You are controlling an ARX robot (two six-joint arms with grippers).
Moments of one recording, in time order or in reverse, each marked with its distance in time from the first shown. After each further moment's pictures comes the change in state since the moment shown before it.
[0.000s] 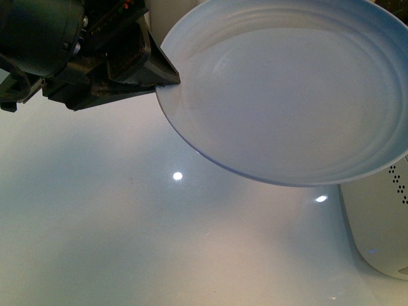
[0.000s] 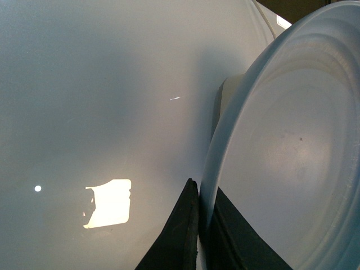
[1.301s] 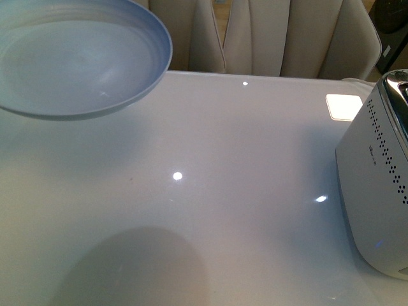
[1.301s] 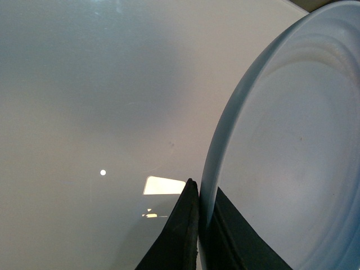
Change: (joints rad) left arm 0.534 0.142 0.291 -0.410 0.076 0.452; right arm 0.000 0.000 0.000 0.000 0.000 0.000
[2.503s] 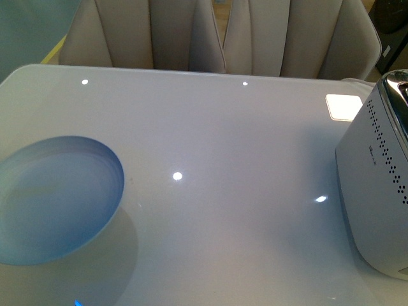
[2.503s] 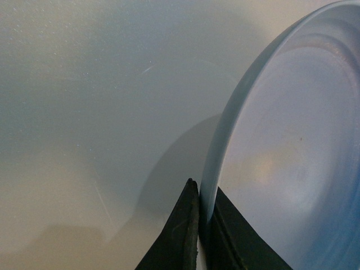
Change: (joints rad) left arm 0.338 0.481 -0.192 0.336 0.208 0.437; right arm 0.000 -0.001 0.000 0.000 0.000 0.000
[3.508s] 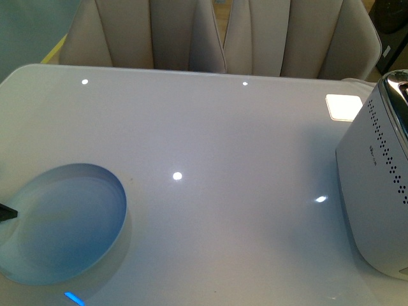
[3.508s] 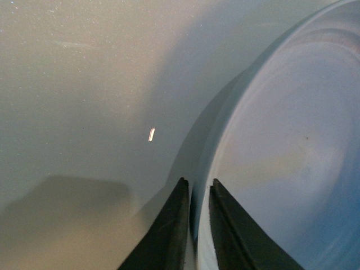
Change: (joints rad) left arm 0.004 0.205 0.075 0.049 -0.044 0.038; right arm 0.000 0.000 0.000 0.000 0.000 0.000
